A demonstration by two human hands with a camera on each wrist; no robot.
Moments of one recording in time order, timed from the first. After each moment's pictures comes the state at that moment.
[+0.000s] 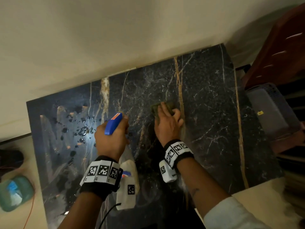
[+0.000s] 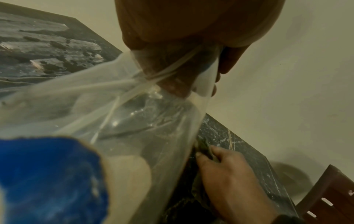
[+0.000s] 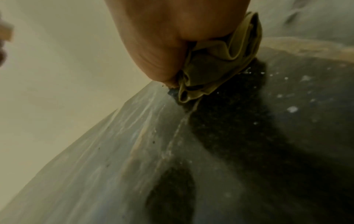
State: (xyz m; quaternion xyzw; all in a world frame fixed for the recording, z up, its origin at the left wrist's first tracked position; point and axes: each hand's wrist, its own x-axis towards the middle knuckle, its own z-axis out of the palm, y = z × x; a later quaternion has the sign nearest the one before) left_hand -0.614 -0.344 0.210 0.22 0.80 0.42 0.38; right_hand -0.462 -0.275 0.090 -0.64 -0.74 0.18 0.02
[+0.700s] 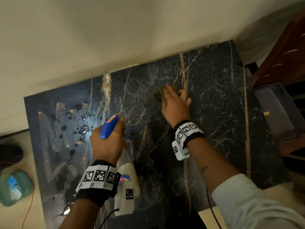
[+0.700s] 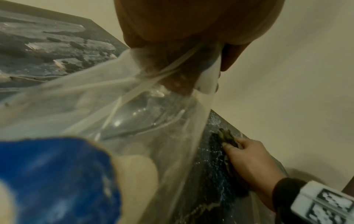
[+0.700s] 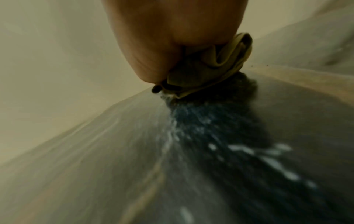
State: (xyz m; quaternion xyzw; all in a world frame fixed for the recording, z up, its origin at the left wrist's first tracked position) left_hand -0.622 -0.350 0.194 0.18 0.81 0.42 0.37; right_hand -0.455 -0.202 0.081 -0.60 -0.79 0.15 0.03
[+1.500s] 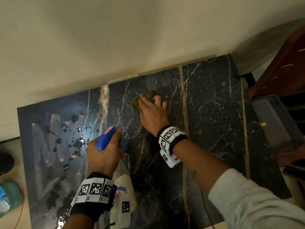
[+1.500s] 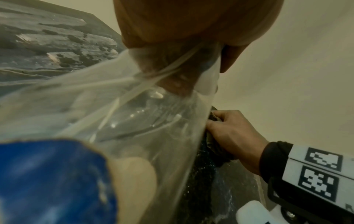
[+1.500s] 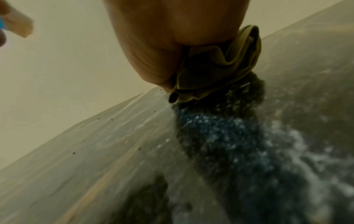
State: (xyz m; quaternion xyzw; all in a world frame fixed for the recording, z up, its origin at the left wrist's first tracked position) left_hand -0.636 -0.339 0.178 0.16 0.81 0.41 0.38; right_hand -0.522 -0.190 0.090 -0.49 -0.85 0.17 -0.01
